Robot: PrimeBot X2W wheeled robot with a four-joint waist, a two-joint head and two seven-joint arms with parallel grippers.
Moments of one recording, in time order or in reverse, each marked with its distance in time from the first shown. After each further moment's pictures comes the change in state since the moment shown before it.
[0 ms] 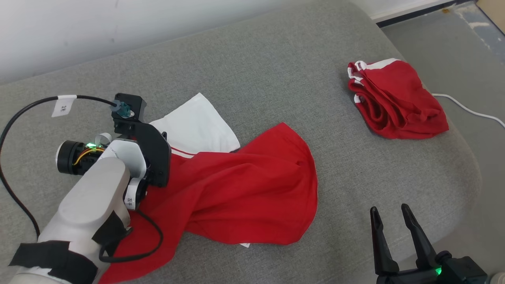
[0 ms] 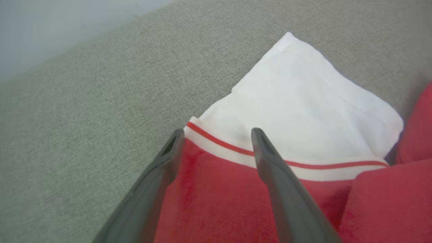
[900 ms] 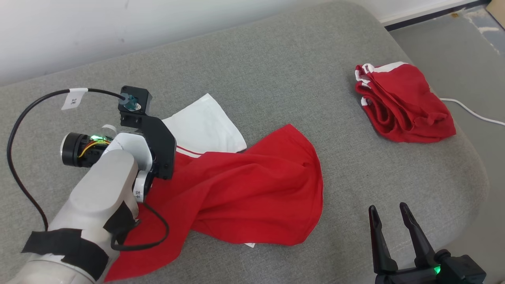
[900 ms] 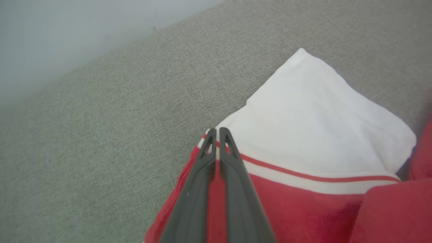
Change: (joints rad) left arm -0.072 -0.058 -0.031 0.134 0.018 0.010 -0.058; right arm -0.009 0.001 0.007 0.004 0.006 0.000 0.000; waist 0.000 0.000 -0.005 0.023
